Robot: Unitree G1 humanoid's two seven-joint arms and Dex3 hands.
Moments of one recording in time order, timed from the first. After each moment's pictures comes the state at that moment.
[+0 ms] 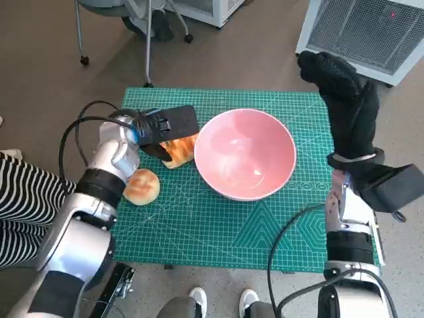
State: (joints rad) left arm -1.12 0.35 -0.48 1.15 0.59 0.25 -0.41; right arm -0.72 -0.16 -0.19 0.62 0.24 -0.68 0.43
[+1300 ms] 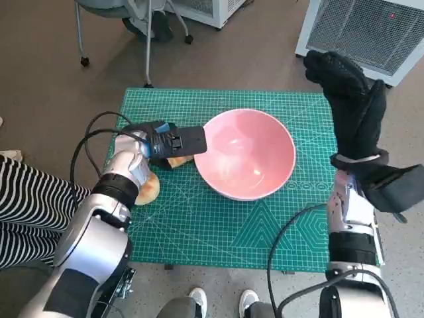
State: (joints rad) left arm -1.12 0.27 -0.49 1.35 0.61 0.22 -0.24; right arm -0.72 -0.18 -0.20 0.61 0.27 -0.66 0.44
